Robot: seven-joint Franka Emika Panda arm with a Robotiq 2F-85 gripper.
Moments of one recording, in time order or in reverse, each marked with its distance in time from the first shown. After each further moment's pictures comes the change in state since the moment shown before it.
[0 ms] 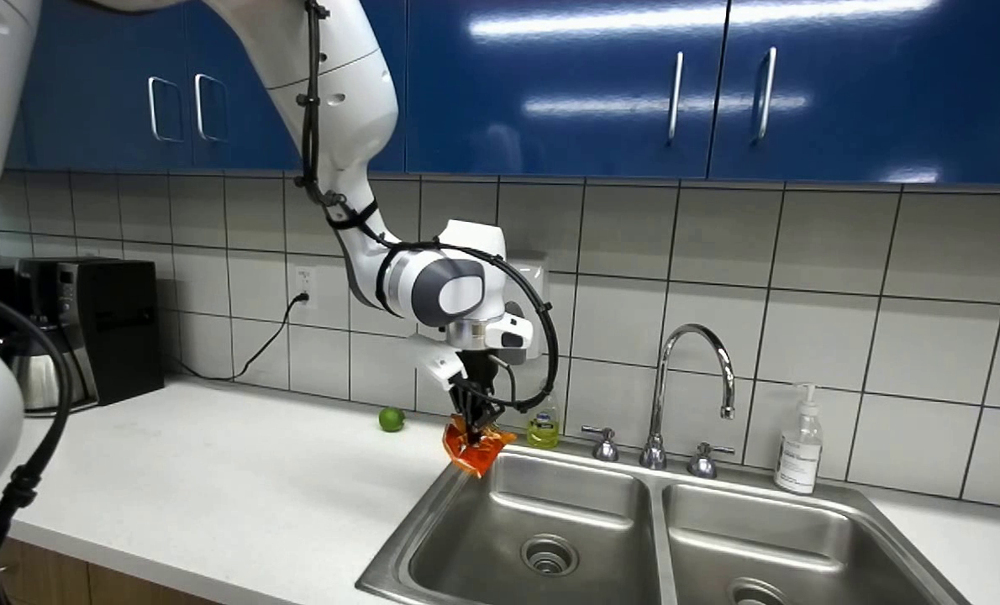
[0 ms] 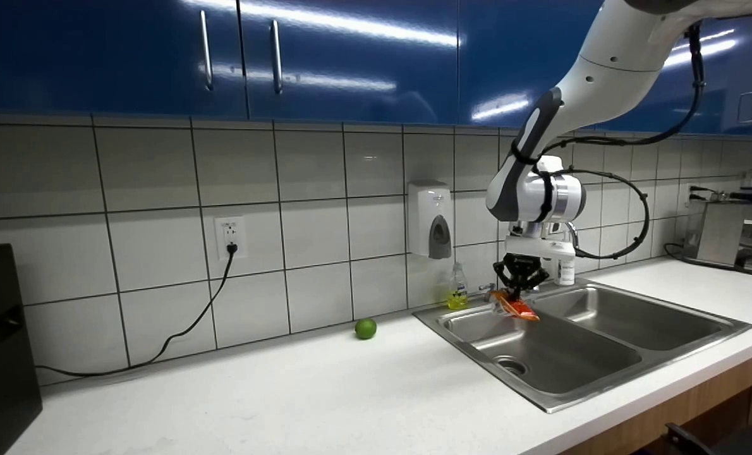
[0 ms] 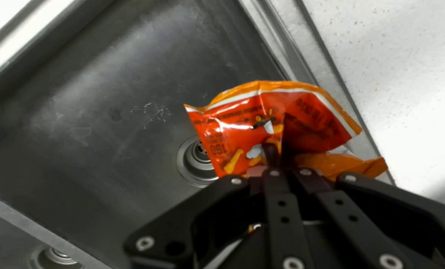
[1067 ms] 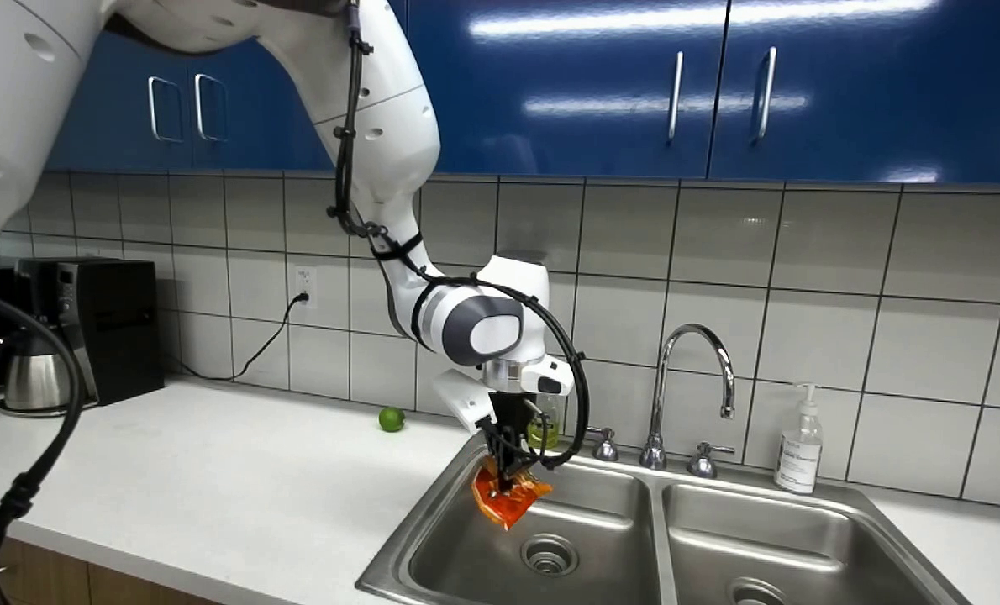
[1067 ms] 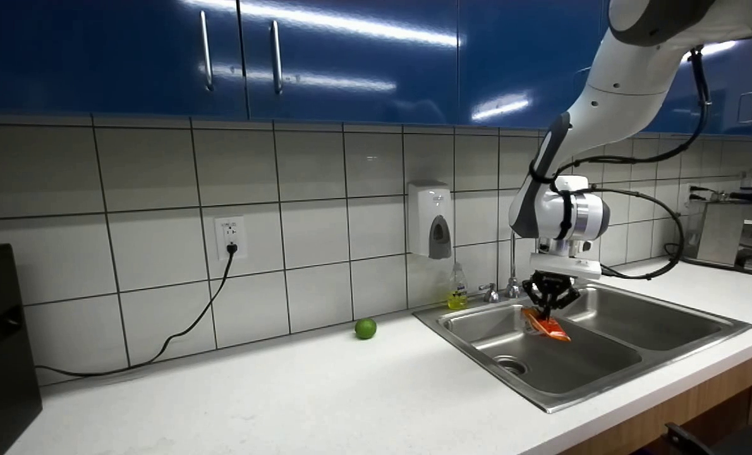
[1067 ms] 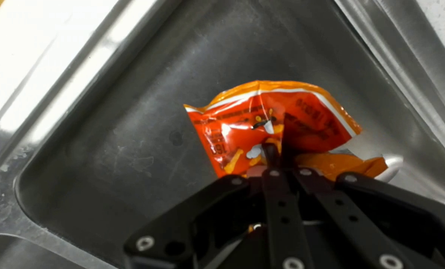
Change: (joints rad) arm -0.099 0.107 -0.026 0.023 0.053 0.005 0.000
